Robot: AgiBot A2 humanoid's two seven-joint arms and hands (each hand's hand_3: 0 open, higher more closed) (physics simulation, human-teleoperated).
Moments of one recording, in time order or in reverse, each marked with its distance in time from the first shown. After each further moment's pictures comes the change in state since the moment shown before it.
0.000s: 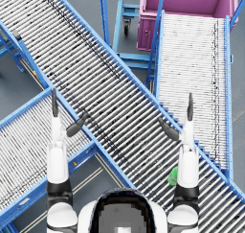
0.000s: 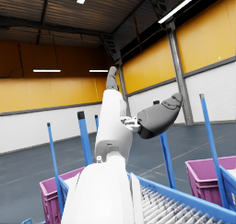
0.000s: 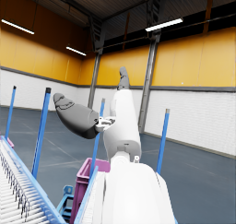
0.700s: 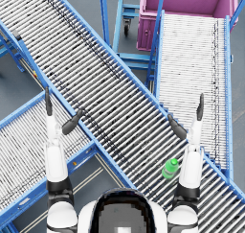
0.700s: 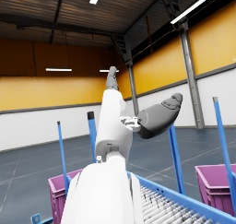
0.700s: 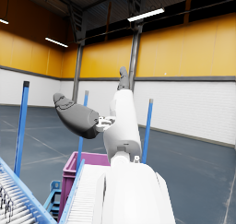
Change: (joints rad) left arm 0.019 0.019 -0.049 0.022 0.015 0.000 0.000; right arm -0.027 -0.018 -0.085 -0.029 0.015 0.000 0.000
